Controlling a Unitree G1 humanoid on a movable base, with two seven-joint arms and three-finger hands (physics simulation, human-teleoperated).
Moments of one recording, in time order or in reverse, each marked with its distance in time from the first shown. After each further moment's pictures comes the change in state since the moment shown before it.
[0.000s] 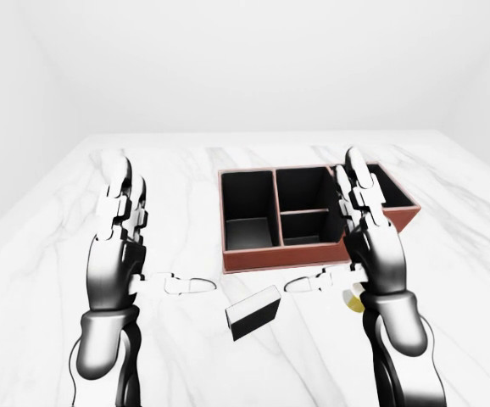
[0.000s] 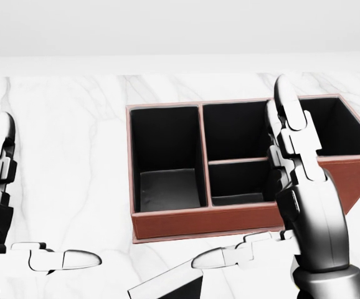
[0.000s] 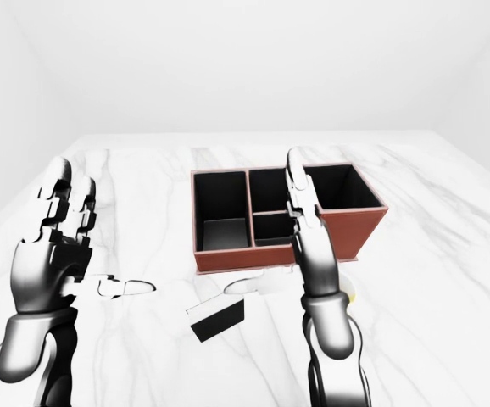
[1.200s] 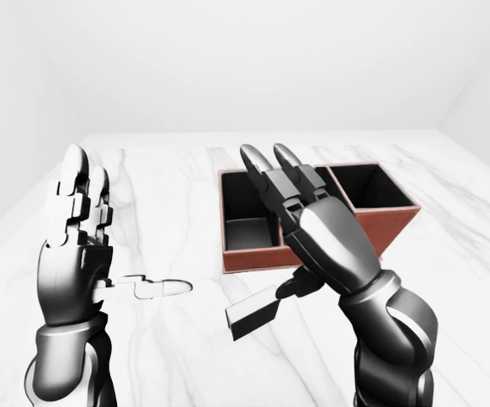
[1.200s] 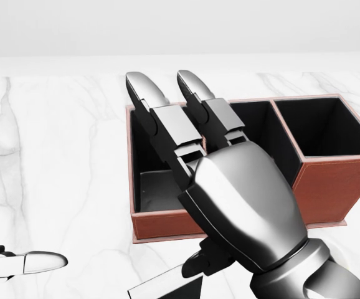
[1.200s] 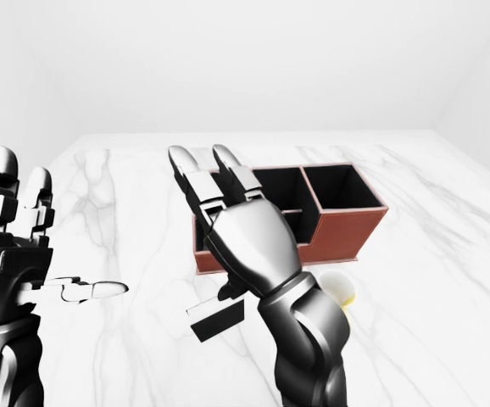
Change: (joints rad) left arm -0.005 0.004 0.161 -0.088 -0.021 0.000 -0.068; right arm -0.254 0.093 0.206 -0.171 -0.943 0.000 0.579
